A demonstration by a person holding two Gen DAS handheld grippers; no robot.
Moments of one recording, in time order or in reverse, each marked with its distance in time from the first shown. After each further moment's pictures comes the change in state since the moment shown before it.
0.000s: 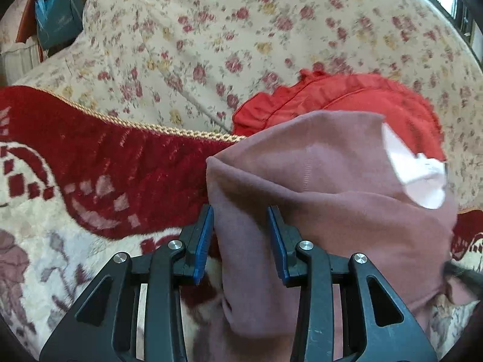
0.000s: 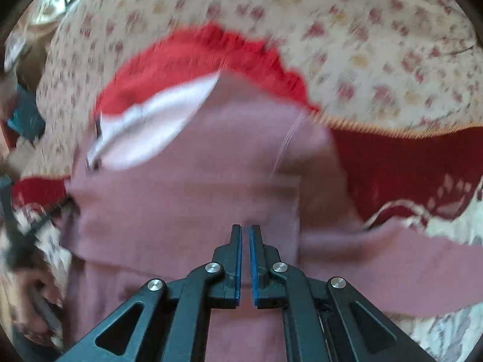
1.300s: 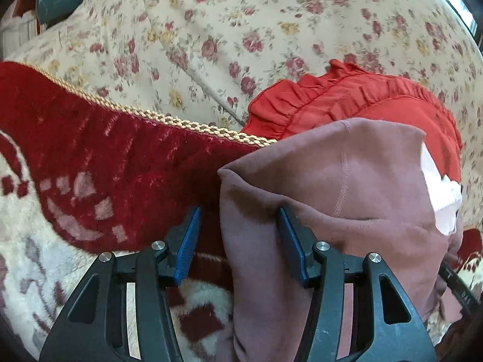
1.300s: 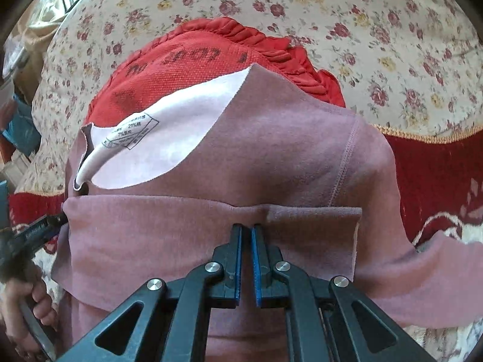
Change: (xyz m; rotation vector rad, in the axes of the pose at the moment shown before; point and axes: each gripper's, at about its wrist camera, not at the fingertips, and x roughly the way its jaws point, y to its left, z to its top) left arm 0.045 0.021 0.019 -0.076 0.085 -0.022; right arm 0.041 0.009 0.007 0.056 -0.125 0.013
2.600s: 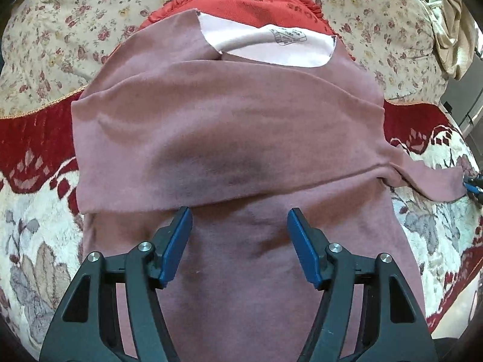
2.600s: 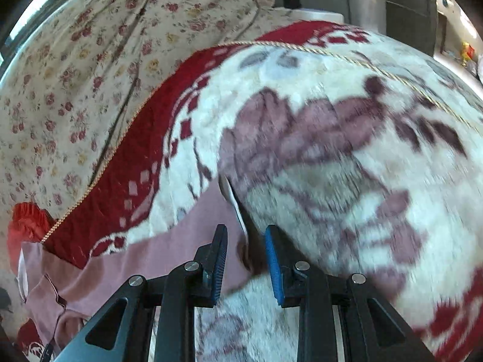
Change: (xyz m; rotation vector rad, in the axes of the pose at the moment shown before) left arm -0.061 -0.122 -0.120 0.387 0.135 -0.172; right arm -0.216 -0.418 -0.081 0.606 -0.052 -0.343
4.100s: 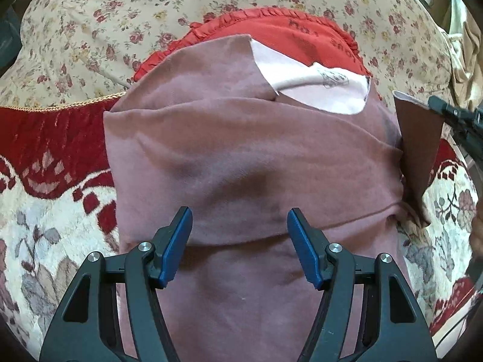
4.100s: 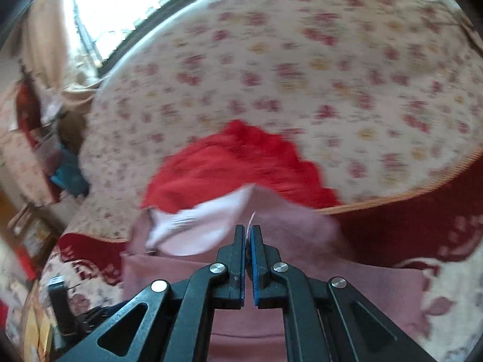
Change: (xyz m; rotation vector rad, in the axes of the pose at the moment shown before) left arm -0.011 0.043 0.025 -0.115 -0.043 0.023; right arm -0.030 0.395 -0.117 -0.536 -0.062 0.645
